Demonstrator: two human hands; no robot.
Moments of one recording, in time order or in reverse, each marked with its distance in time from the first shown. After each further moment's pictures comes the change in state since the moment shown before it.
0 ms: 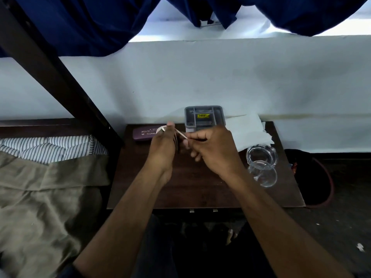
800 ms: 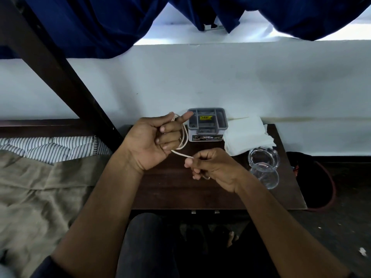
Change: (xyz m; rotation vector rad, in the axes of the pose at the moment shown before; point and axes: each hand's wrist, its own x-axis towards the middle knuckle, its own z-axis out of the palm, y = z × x) left_hand 0.005 0.059 -0.034 -0.398 -0.651 -0.406; right_hand -0.006 0.051 -0.003 0.347 -0.417 0.306
